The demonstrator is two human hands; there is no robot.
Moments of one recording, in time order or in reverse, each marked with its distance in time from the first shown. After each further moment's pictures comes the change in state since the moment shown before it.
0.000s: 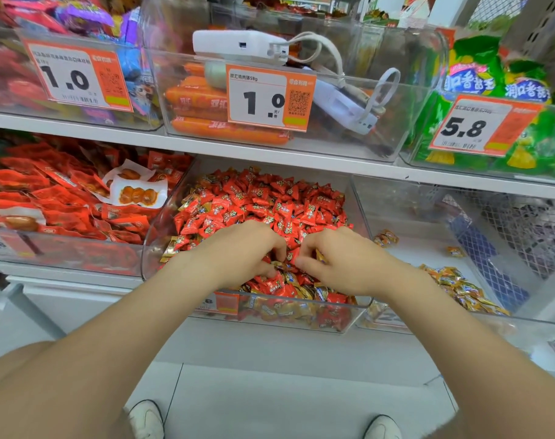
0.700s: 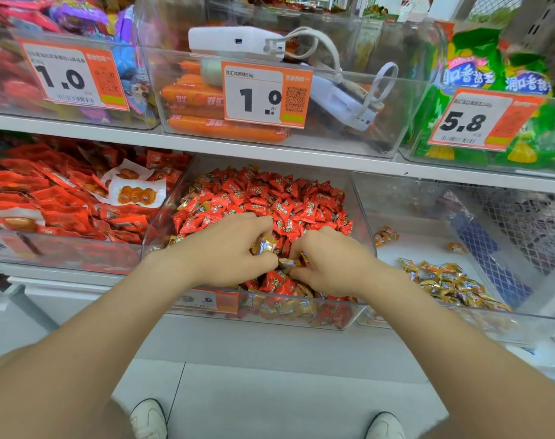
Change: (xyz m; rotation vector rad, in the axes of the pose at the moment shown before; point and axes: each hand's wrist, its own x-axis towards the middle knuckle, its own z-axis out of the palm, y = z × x) left_hand -0.021 -0.004 -0.011 -0.202 0.100 -0.027; right_hand 0.011 -0.012 0.013 -0.112 0.003 -0.058
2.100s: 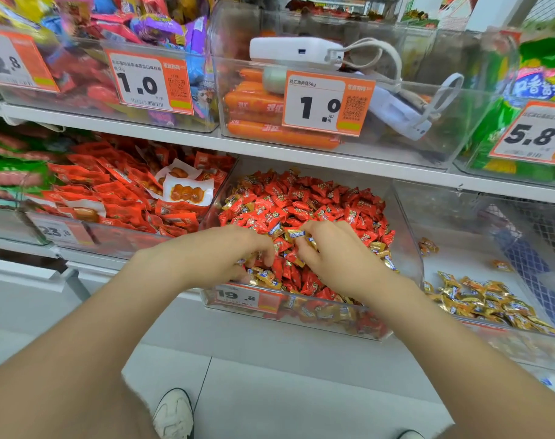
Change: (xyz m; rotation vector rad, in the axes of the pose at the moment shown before) left_hand -0.046 -0.055 -0.029 0.062 -0.235 -0.046; right_hand 0.028 -0.048 0.005 0.275 0.214 0.015
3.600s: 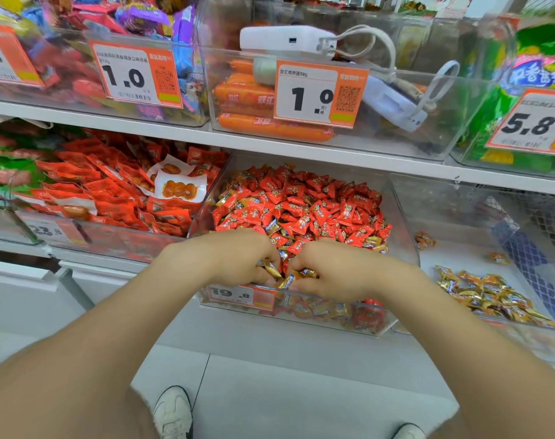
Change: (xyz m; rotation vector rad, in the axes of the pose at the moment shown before) left_hand 0.033 0.020 0.011 0.112 -0.124 -0.026; right_hand -0.001 0.016 -0.006 -0.148 -0.519 -0.251
